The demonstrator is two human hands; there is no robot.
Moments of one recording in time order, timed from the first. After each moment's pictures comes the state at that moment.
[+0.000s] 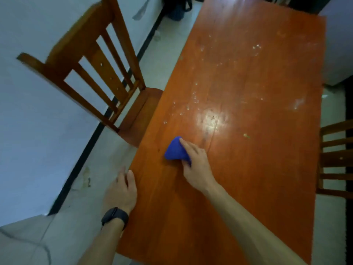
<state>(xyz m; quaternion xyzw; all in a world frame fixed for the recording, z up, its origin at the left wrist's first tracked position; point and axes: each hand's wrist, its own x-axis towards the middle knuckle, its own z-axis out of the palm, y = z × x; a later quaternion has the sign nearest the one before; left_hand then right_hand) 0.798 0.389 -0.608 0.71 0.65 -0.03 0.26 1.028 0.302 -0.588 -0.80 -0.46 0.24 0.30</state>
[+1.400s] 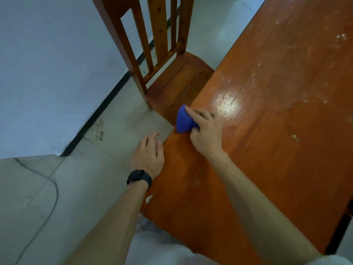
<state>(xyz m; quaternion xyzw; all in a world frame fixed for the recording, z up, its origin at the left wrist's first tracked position) 0.776 0.418 -0.622 0.72 0.61 0.07 0.33 0.966 0.406 -0.581 -0.80 -0.53 0.21 0.18</state>
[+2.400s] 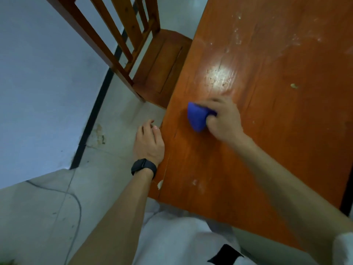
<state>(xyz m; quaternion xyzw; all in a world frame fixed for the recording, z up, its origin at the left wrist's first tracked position) 0.773 0.417 -0.623 0.72 0.60 0.07 0.33 0.983 0.348 -0.564 -0.84 -0.45 0.22 0.22</state>
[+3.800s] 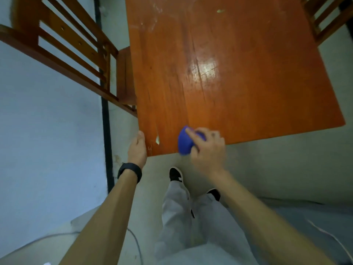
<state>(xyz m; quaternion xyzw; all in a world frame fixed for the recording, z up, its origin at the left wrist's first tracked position) 0.654 0.352 -0.600 0.66 0.51 -0.05 0.55 0.733 0.151 -0.604 -0.92 -0.23 0.06 0.31</state>
